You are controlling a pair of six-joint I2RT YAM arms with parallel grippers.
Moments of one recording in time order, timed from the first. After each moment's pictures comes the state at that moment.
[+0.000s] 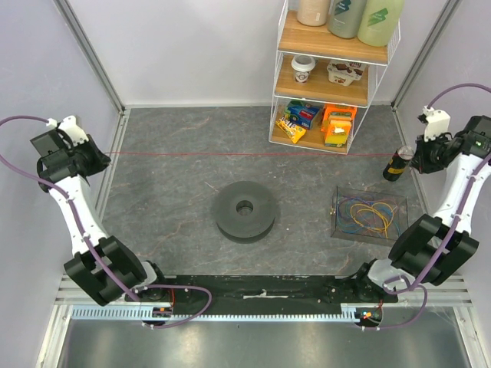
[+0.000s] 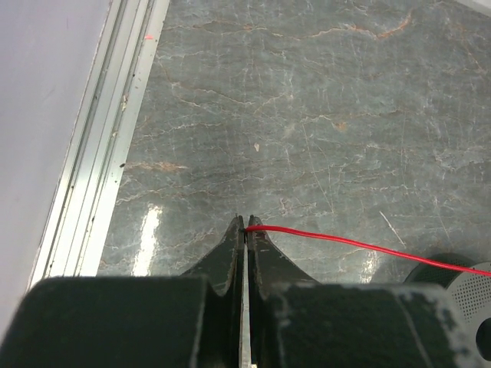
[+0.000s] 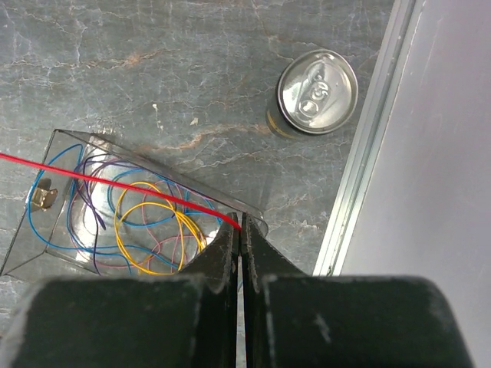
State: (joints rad) left arm 0.62 1.29 1.25 -0.65 0.46 0.06; right arm -0.64 1.46 1.46 -0.99 -0.55 -0.72
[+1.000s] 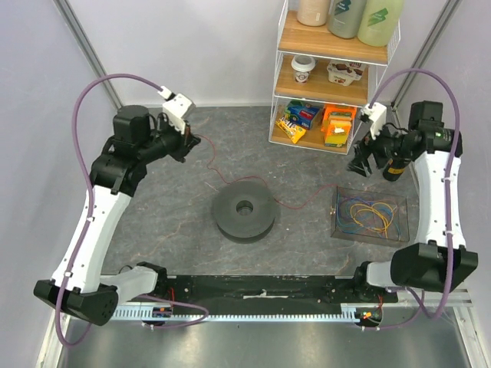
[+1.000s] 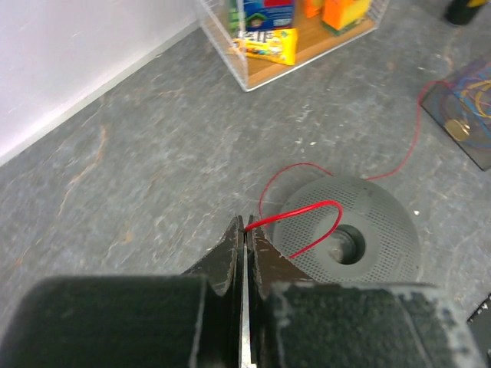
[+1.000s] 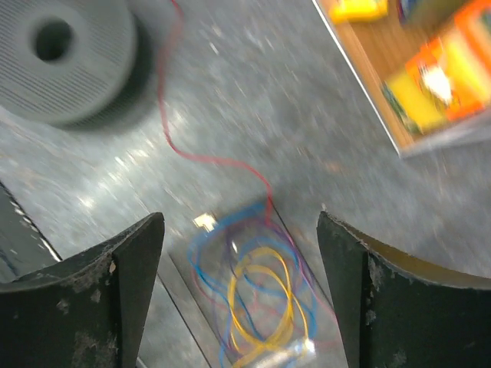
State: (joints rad) left arm -0.25 1.14 1.42 -0.67 0.39 0.22; right arm -0.25 1.38 1.53 -1.21 -0.73 -0.87
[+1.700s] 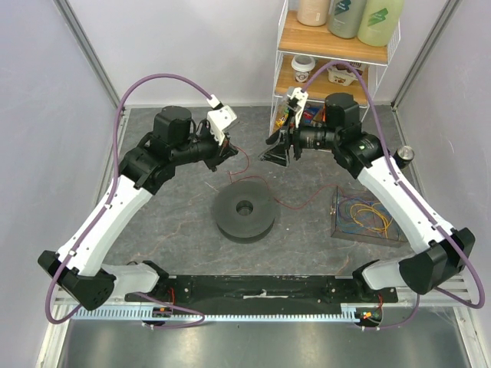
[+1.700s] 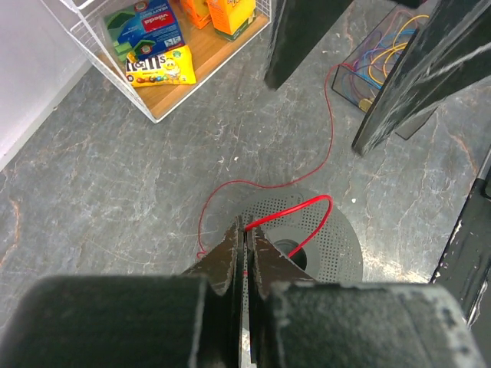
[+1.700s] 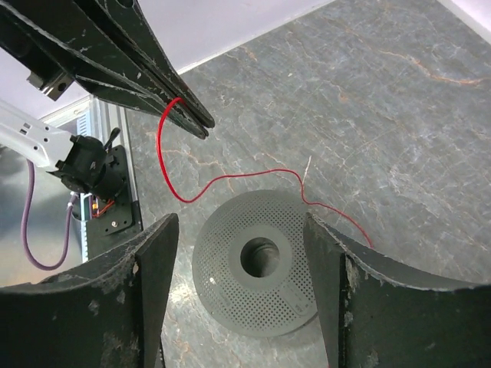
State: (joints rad) left arm -0.57 1.25 1.48 -0.65 0.37 0.25; right arm 0.45 1.37 1.43 -0.38 -0.82 0.01
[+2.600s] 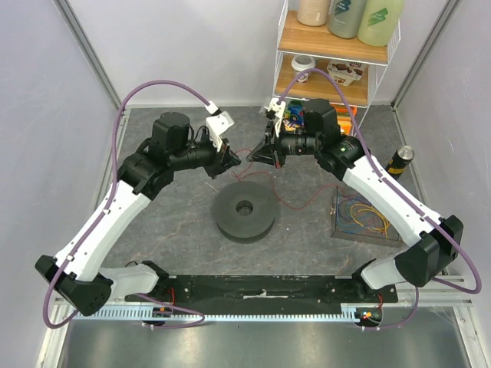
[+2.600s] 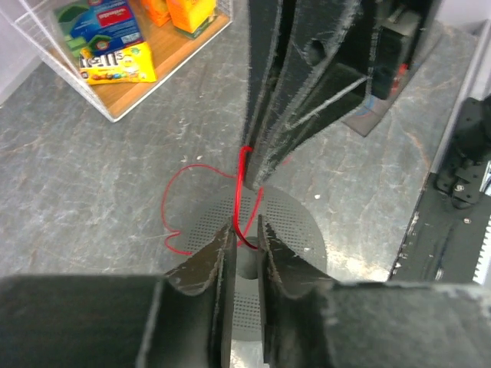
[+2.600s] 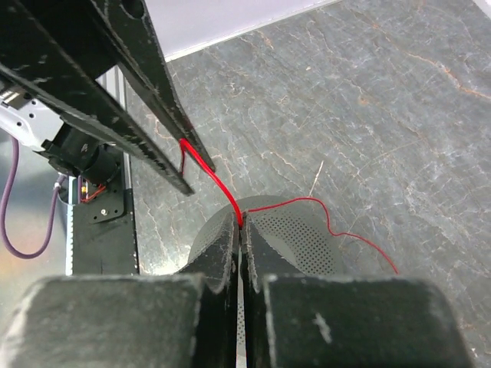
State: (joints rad) left arm -0.58 1.21 1.41 -0.63 0.44 0.20; right arm 0.58 1.45 1.44 -0.35 -0.76 -0.06
